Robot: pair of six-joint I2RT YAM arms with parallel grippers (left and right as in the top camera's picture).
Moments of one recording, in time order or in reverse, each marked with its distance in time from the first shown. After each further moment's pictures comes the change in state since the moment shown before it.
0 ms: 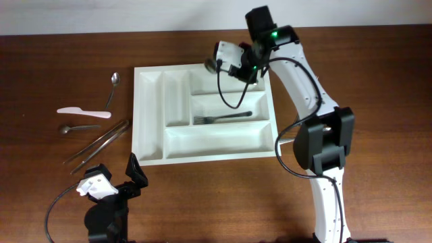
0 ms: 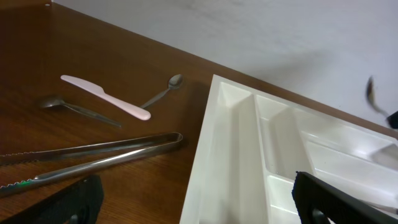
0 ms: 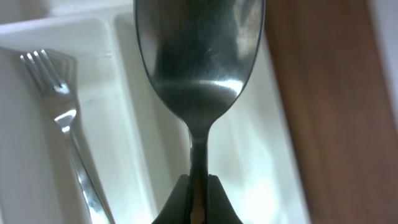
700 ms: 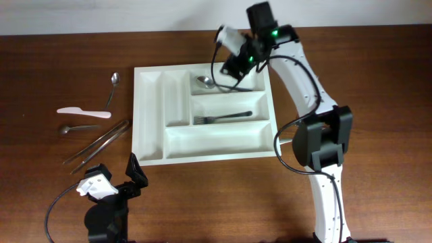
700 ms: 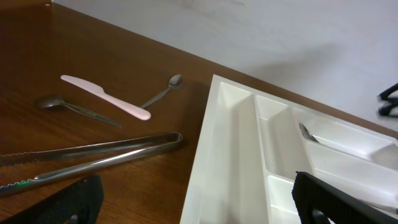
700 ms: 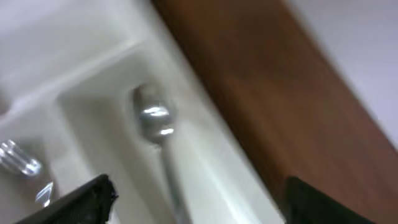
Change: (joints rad) left arm 0.000 0.000 0.000 0.000 0.000 0.000; right arm -0.034 0.039 0.115 0.114 0.019 0.433
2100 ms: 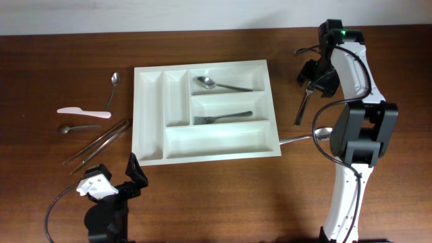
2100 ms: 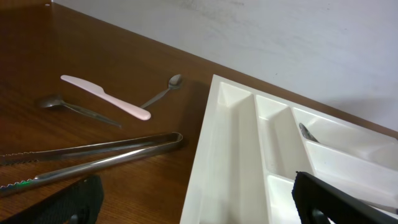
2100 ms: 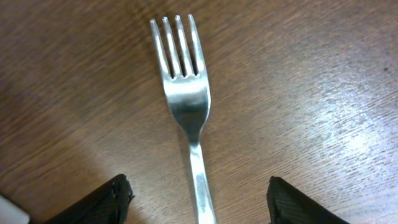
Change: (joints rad) left arm 0.000 0.000 0.000 0.000 0.000 0.000; right arm -0.331 -0.021 -0.218 -0.306 0.386 1.128
